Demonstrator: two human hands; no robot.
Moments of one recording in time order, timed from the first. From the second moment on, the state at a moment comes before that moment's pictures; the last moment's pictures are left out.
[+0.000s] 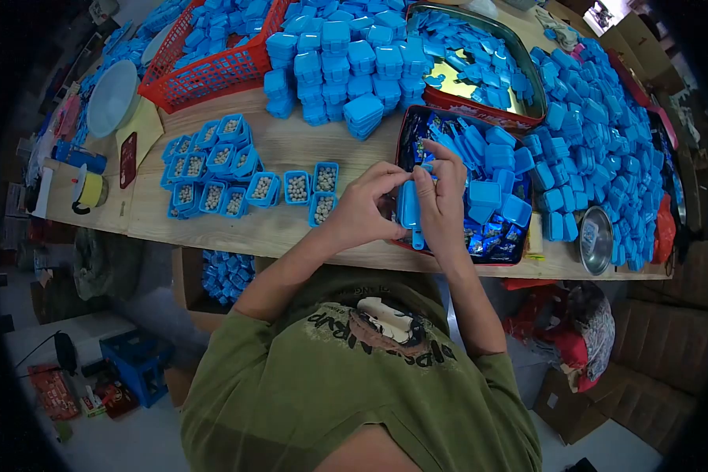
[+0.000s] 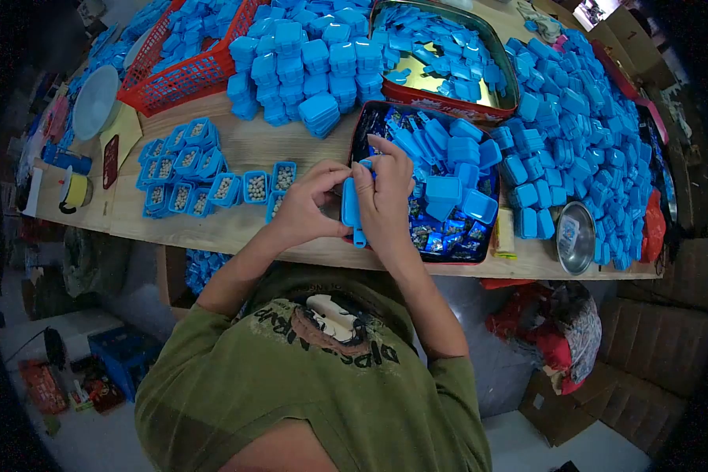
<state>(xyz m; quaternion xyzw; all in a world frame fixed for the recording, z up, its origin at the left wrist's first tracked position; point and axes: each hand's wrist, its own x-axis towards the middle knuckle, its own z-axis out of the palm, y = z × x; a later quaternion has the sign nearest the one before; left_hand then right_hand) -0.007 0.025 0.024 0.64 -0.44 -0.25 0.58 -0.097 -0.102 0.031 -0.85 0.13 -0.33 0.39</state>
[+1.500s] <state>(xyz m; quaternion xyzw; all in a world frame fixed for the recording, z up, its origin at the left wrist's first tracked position) -0.019 0.003 0.019 0.34 -0.21 -0.36 0.84 -0.117 -0.078 0.011 -0.61 0.13 -0.24 0.75</state>
